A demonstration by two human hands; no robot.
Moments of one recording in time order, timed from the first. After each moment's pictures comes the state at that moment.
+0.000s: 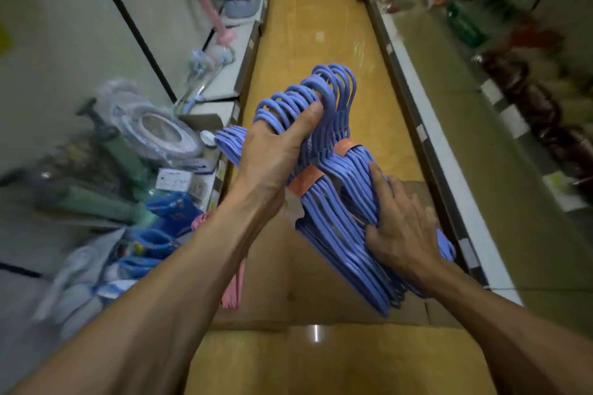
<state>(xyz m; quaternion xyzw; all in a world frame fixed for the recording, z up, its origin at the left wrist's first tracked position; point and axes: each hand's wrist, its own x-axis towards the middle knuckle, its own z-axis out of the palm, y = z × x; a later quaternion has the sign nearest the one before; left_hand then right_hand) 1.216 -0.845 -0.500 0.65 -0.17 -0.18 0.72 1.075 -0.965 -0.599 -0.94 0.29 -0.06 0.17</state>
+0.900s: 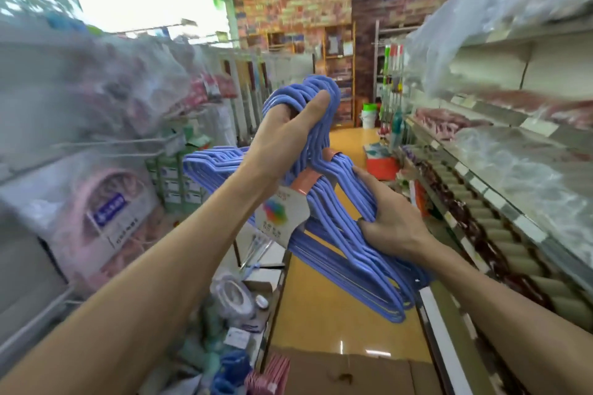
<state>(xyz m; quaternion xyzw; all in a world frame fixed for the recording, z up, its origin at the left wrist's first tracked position) 1.077 -0.755 0.151 0.68 -0.39 0.02 0.62 1.014 -0.931 0.024 -0.93 0.07 -0.25 0.26</state>
